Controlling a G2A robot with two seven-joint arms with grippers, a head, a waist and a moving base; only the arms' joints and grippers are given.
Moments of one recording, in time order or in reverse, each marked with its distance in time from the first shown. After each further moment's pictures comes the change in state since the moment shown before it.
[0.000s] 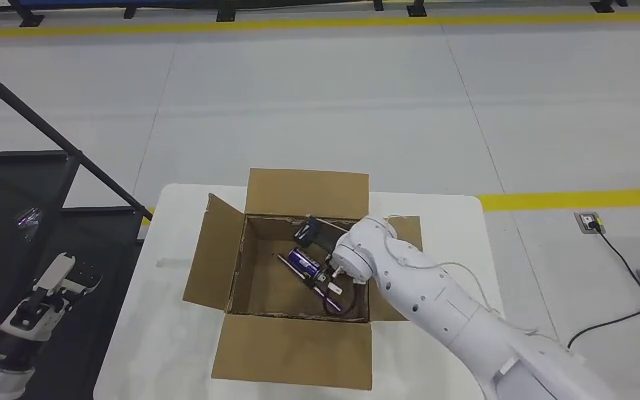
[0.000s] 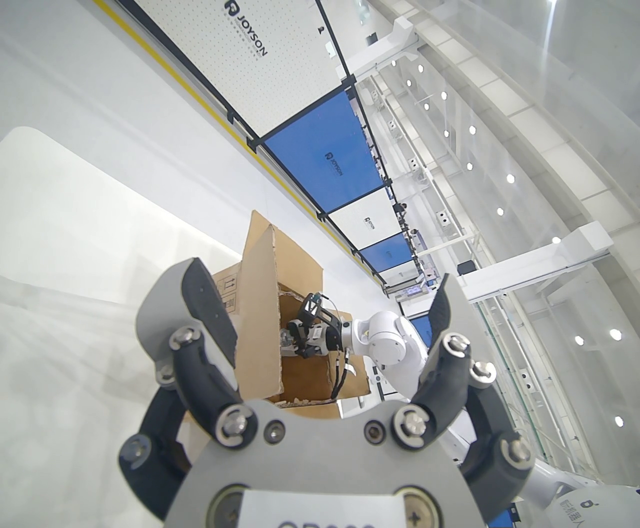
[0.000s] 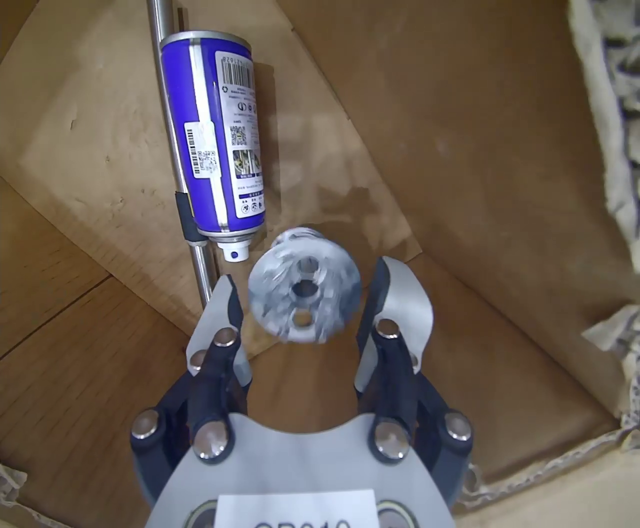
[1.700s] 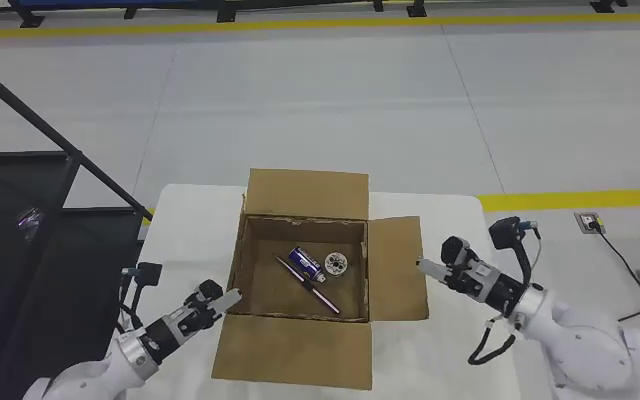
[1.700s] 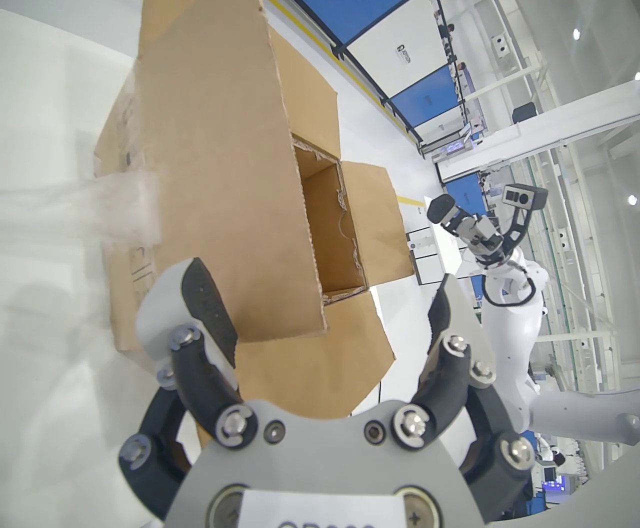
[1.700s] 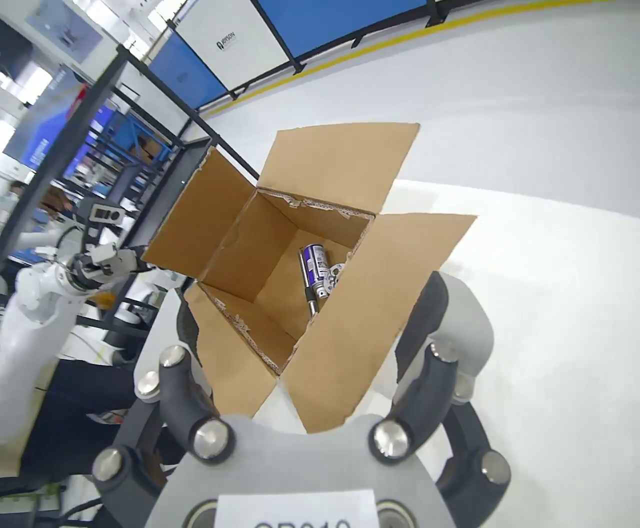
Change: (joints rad) left arm -0.110 0.028 0.466 -0.045 0.410 0.033 -0.123; right arm -0.957 0.297 1.241 -0.937 0.566 -0.242 -0.171
